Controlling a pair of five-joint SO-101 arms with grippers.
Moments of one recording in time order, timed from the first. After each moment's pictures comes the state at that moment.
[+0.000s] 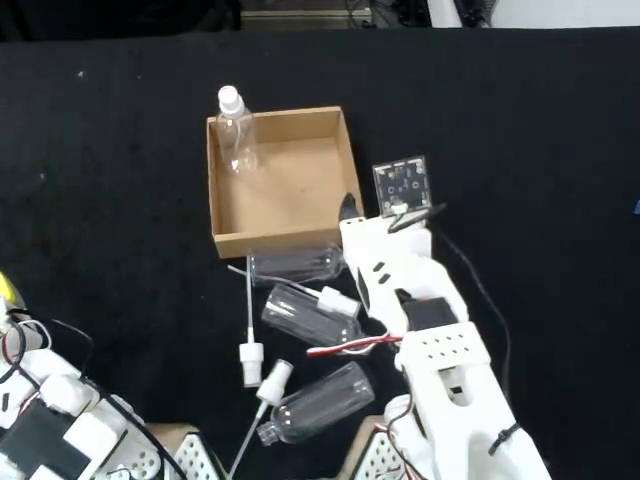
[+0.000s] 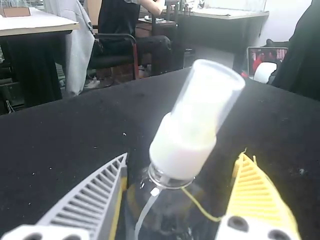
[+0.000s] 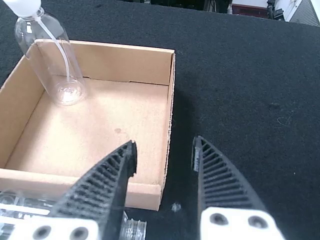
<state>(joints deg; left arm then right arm) -61.5 -17.6 94.1 -66.2 -1.2 -11.4 -48.4 74.9 10.9 2.3</state>
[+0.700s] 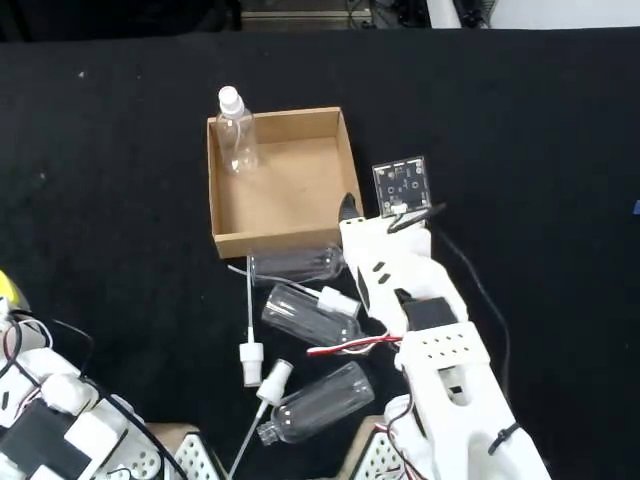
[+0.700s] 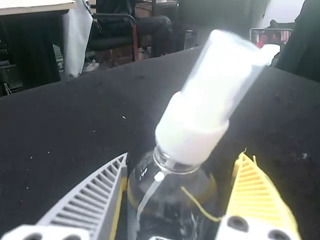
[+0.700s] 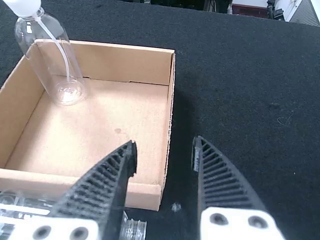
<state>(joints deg) -61.5 -17.6 93.1 -61.4 -1.2 -11.4 -48.4 74.9 10.9 2.3</state>
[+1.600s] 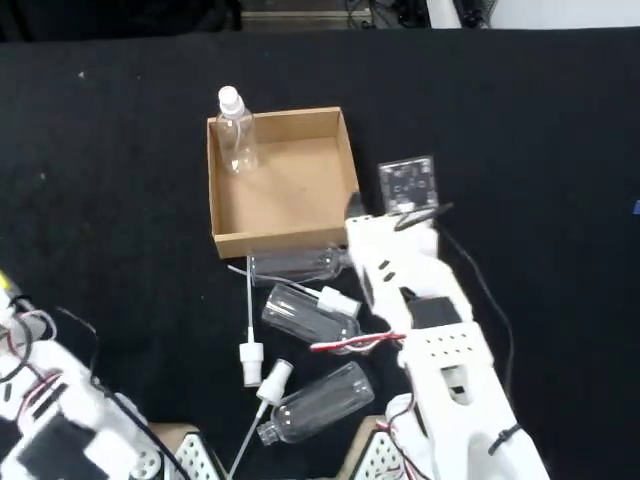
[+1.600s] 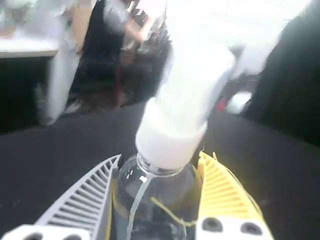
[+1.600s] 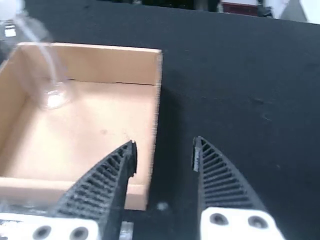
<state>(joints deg) -55.8 -27.2 94.7 -63.9 2.0 -7.6 -48.4 74.9 10.9 2.3</state>
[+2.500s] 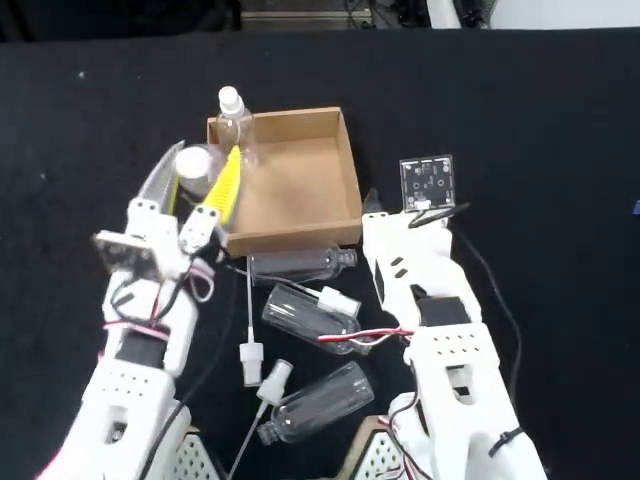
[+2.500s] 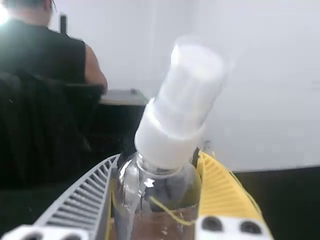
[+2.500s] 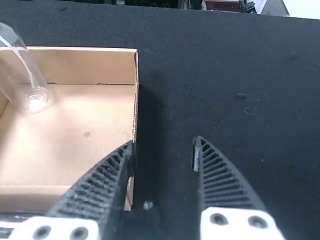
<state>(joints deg) 6.9 -63.7 84.9 -26.6 2.1 -5.4 -48.4 74.9 10.9 2.3</state>
